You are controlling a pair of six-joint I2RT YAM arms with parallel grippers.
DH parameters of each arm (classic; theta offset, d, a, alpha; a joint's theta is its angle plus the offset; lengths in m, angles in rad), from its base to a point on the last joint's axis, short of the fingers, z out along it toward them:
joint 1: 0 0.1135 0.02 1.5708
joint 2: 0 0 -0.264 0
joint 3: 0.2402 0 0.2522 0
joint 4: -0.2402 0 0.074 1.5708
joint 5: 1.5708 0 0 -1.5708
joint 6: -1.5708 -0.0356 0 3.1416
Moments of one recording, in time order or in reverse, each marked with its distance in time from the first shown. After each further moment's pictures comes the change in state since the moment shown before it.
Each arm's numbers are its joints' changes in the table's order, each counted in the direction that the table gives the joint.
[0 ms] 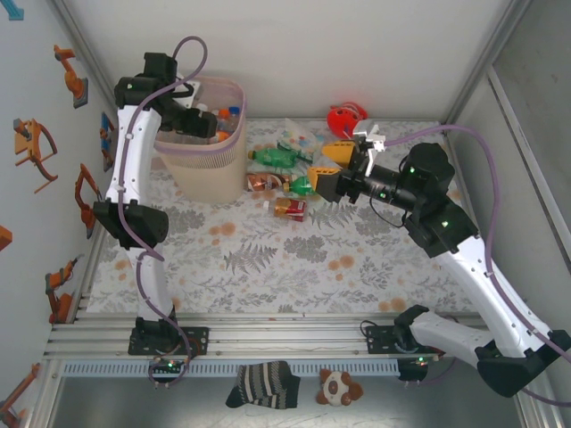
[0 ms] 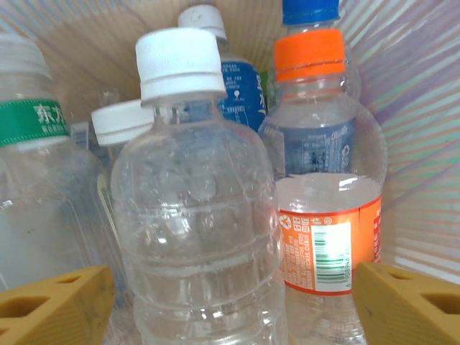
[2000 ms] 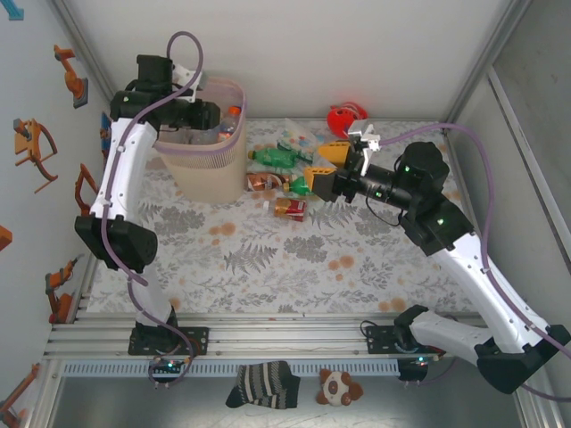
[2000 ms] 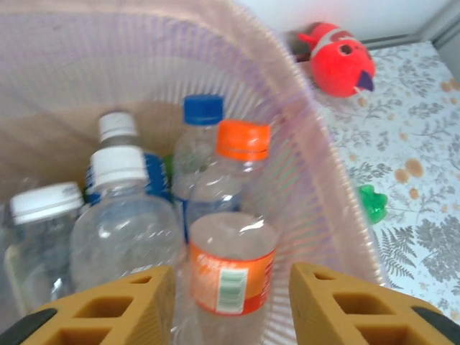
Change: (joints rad) left arm -0.032 0.227 -0.351 0.374 0.222 0.093; right arm 0.020 -0.020 0.000 0.015 0.003 0.000
